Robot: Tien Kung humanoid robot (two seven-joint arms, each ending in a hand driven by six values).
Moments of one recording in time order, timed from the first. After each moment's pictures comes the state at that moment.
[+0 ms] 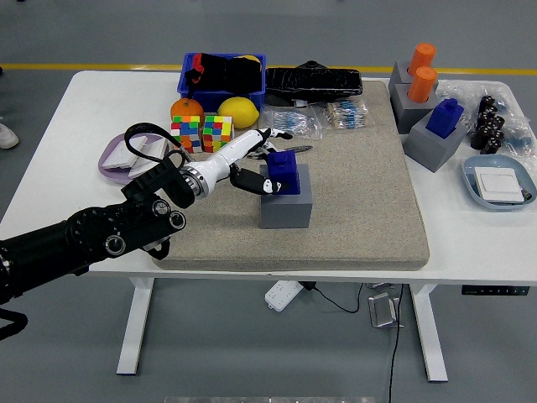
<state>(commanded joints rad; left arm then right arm) -0.97 0.18 -0.17 -0.91 0.92 0.27 -0.12 0.07 -0.35 1.98 0.18 -1.67 0.16 -0.21</state>
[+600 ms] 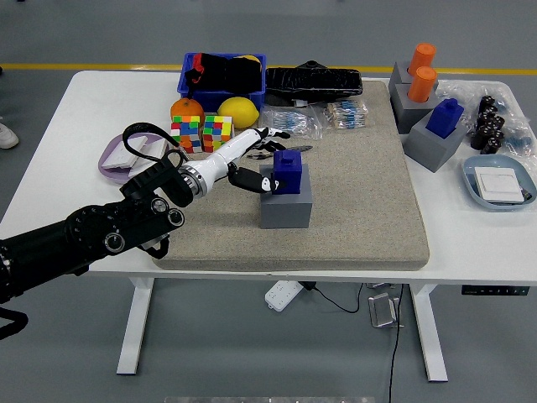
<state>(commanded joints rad) -0.97 0.18 -0.17 -0.89 0.89 0.26 -0.13 0.07 -0.35 1.98 0.18 -1.67 0.17 -0.21</state>
